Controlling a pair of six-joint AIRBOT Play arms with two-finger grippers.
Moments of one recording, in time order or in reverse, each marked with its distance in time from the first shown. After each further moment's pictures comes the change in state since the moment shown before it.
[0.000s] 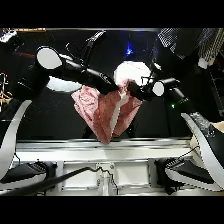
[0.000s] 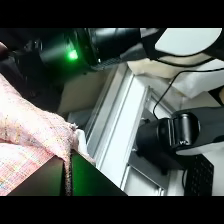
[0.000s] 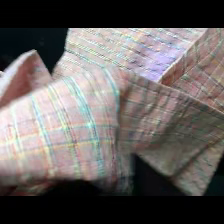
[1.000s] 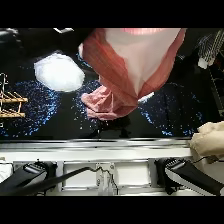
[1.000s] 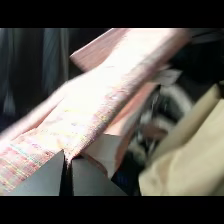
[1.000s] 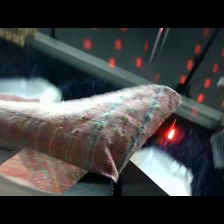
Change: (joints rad) left arm 0.116 0.341 0.000 -0.125 0.437 0.064; right arm 0.013 0.175 0.951 -0.188 0.301 -0.801
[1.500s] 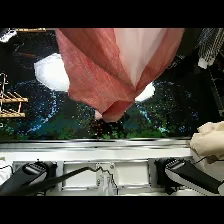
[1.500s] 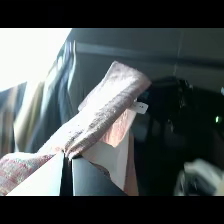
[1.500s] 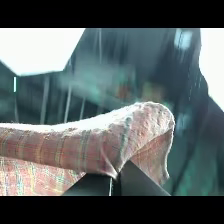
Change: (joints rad) left arm -0.044 0.111 0.058 -0.024 0.319 0.156; right arm 0.014 -0.020 0.046 -0.018 -0.451 -0.018
